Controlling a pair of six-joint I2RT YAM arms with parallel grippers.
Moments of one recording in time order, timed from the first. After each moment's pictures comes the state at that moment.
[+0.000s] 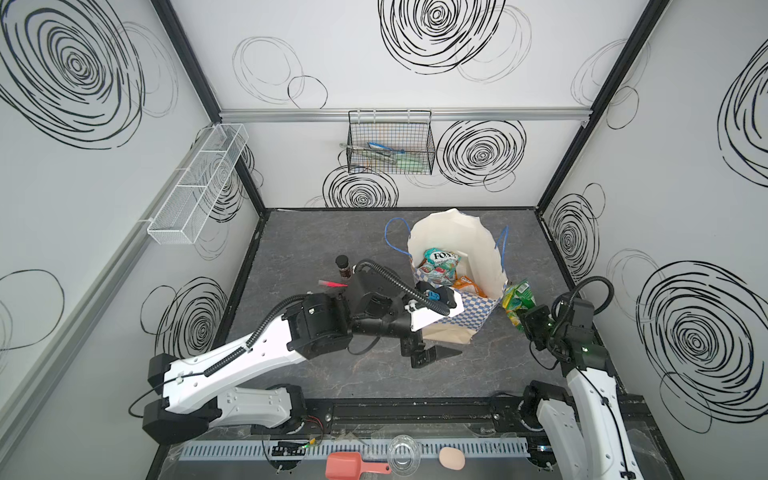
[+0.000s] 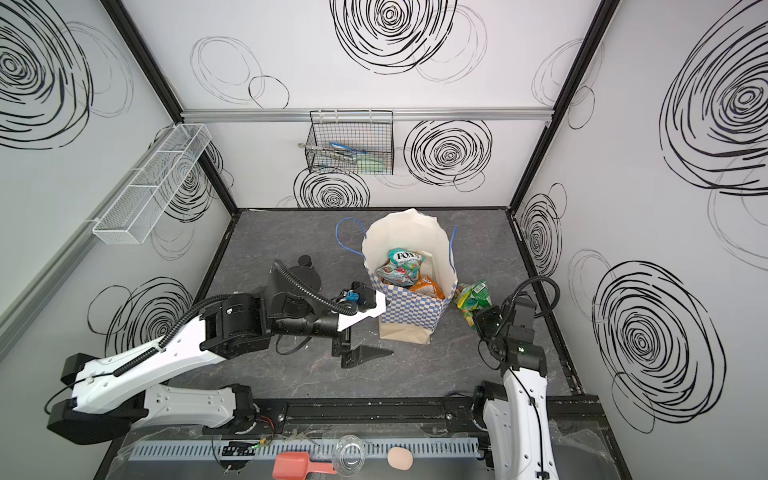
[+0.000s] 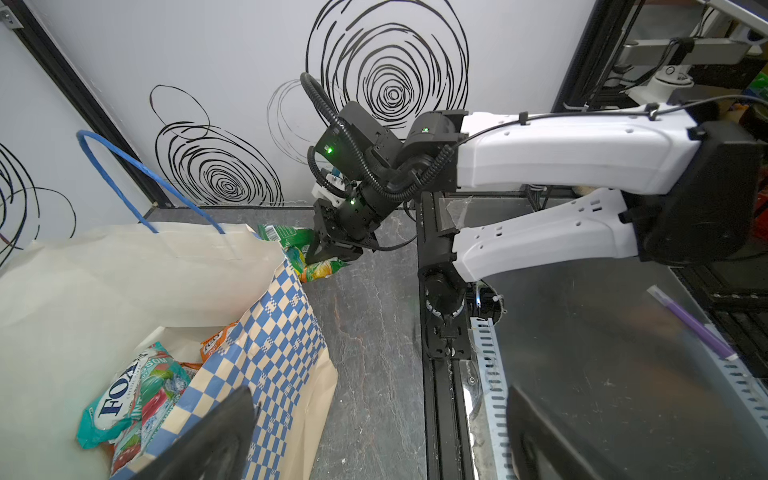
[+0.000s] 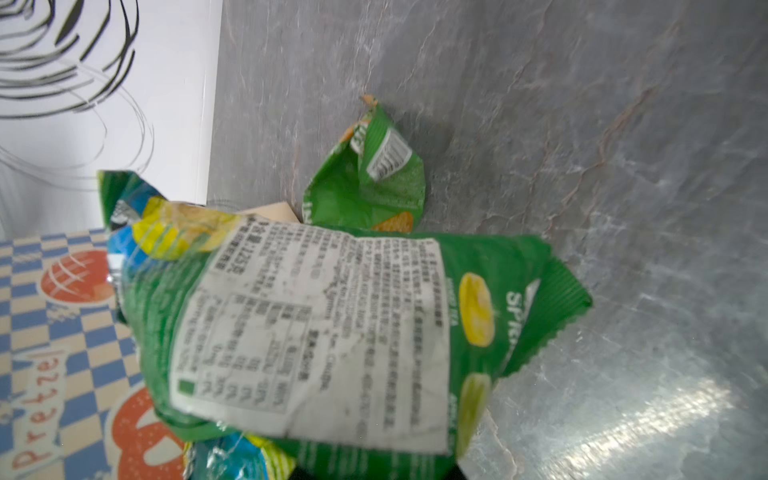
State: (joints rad) left arm -1.15 1.18 1.34 -0.56 0.30 0.17; right arm -0.16 0.59 0.46 -0.67 -0.30 0.97
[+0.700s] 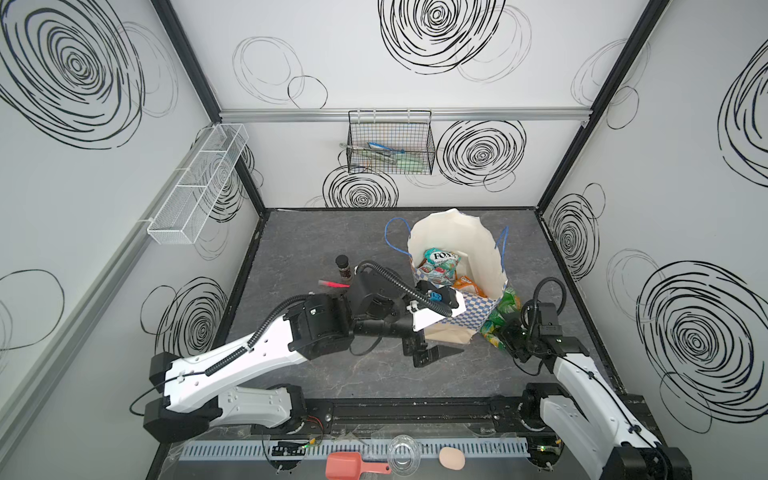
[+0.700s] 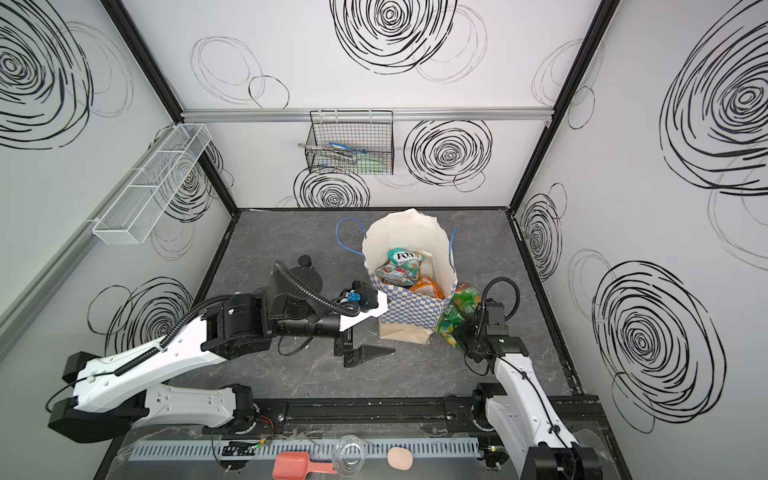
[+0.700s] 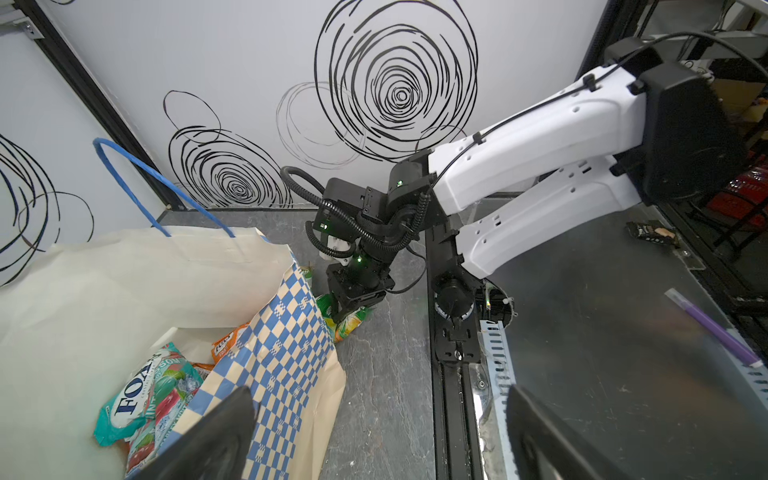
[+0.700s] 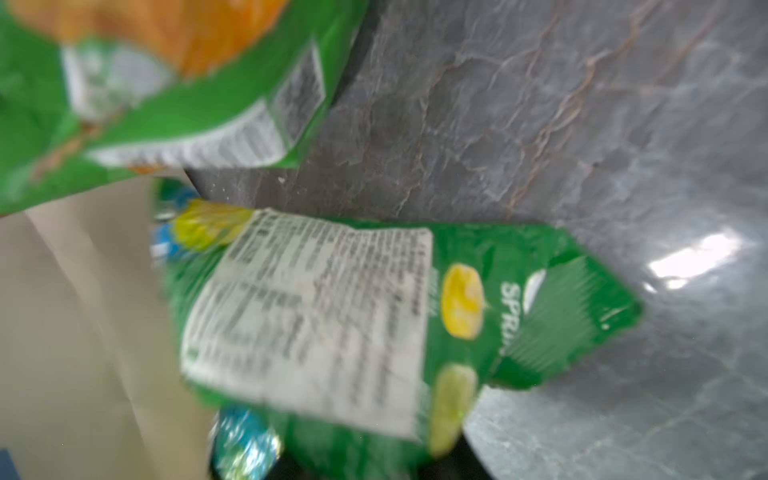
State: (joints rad) left arm -1.16 1.18 1.34 -0.54 0.26 0.18; right arm 0.04 0.81 0.34 -0.56 -0.23 0.91
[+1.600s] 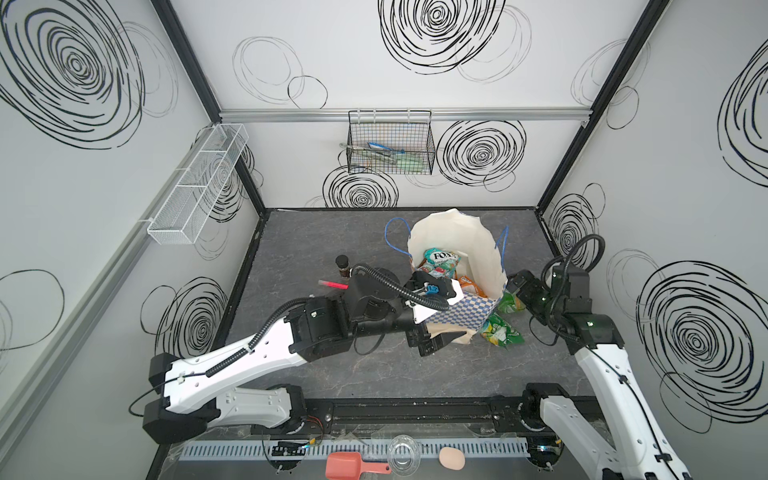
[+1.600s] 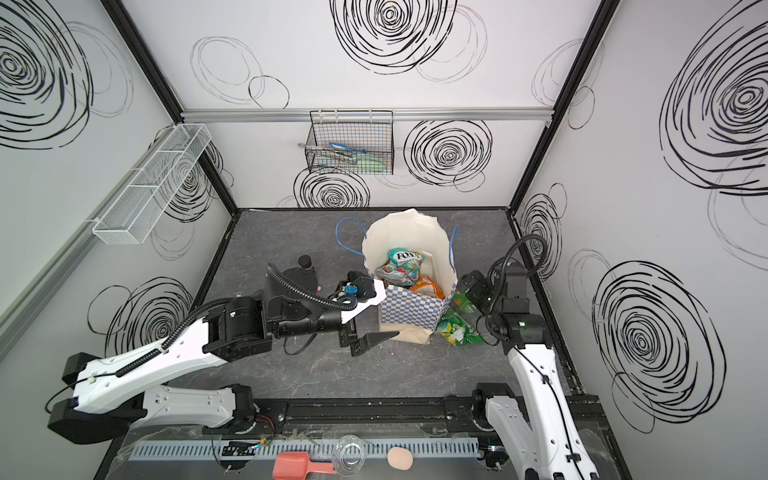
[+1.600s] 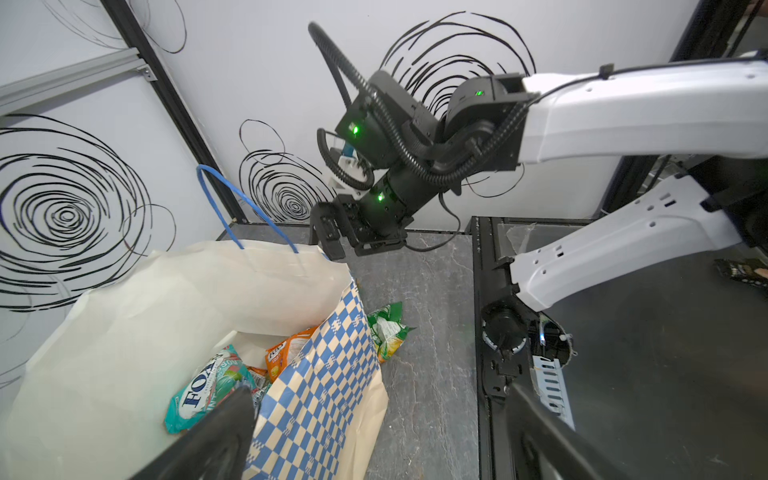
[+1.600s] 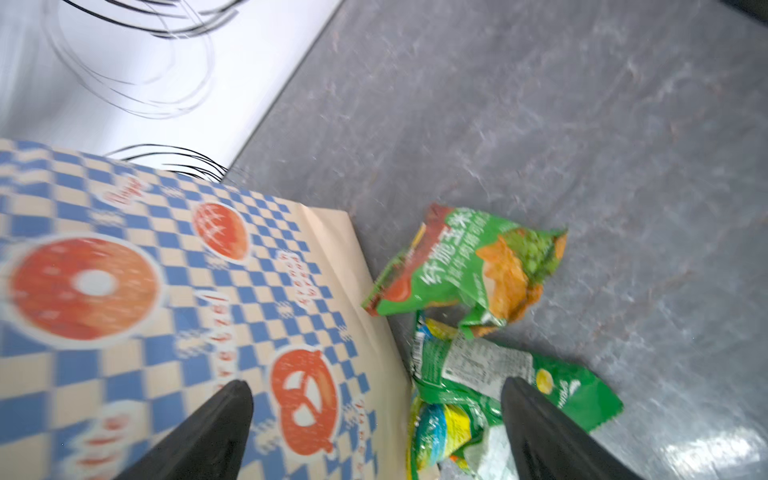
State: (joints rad) left arm -1.16 1.15 1.29 -0.42 0.10 0.17; right arm 0.04 0.83 0.86 -0.70 -0.07 0.74
